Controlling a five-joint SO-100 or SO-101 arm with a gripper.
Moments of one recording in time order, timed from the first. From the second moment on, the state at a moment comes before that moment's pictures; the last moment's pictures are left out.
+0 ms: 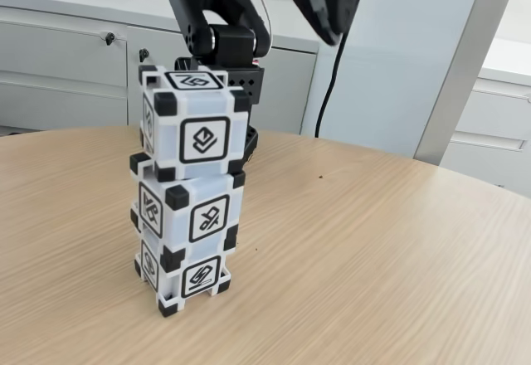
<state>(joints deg) 1.4 151.2 107.5 82.0 0.1</state>
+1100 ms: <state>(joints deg) 1.3 180.4 155.4 61.5 -1.8</state>
